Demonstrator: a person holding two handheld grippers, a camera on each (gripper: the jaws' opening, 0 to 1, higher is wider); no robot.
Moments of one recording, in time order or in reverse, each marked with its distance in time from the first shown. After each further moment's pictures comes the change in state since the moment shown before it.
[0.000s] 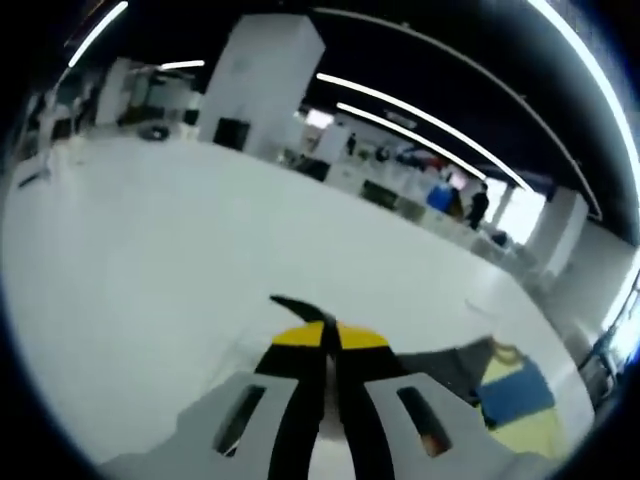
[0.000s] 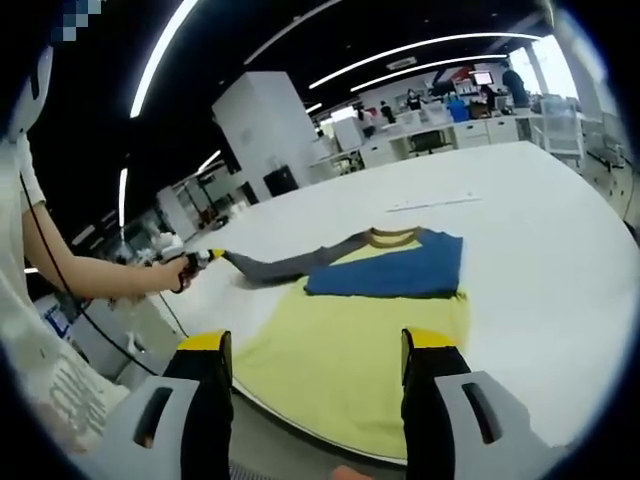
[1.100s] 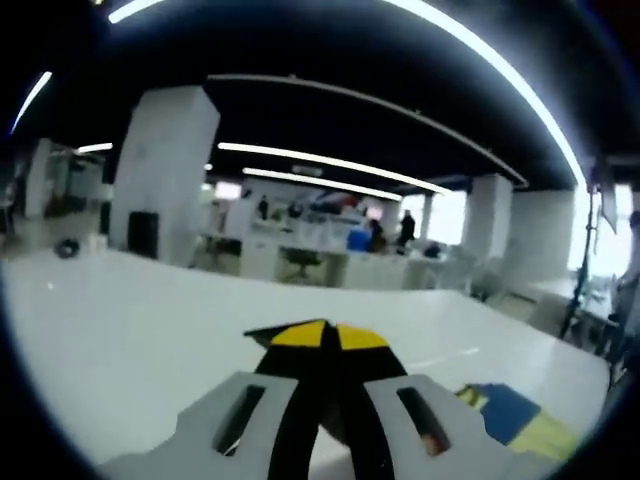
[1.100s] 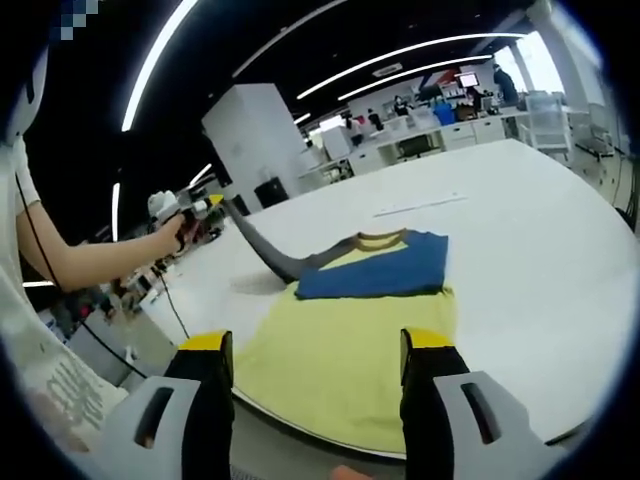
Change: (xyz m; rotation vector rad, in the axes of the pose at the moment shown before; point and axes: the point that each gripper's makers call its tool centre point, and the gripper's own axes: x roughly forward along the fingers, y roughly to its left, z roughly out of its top) left arm 0.017 -0.181 0.117 0.334 -0.240 -0.362; right arm -0.013 -0.014 -0.004 0.041 -0.045 -0.036
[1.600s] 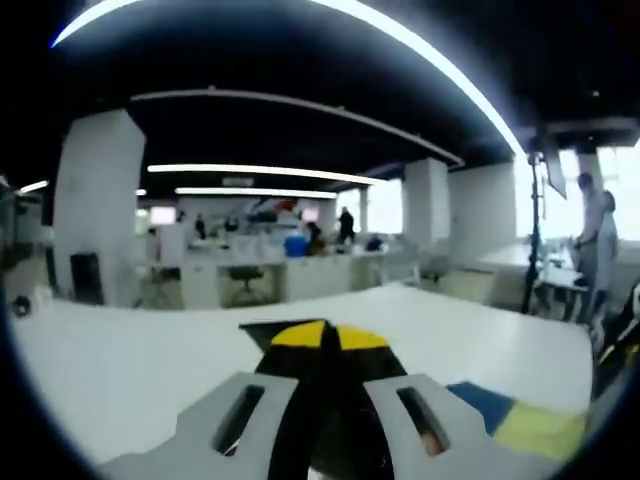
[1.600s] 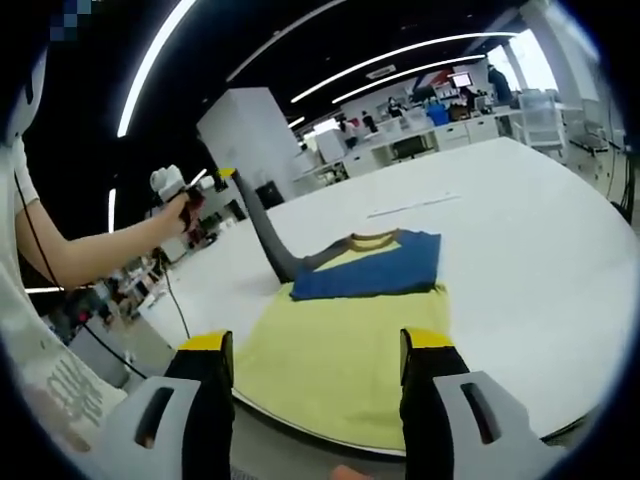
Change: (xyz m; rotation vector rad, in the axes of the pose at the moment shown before) left arm 0.036 -0.110 0.031 0.109 -0.023 -0.261; right arm -0.005 -0.005 -0.002 0.019 -0.015 -0.015
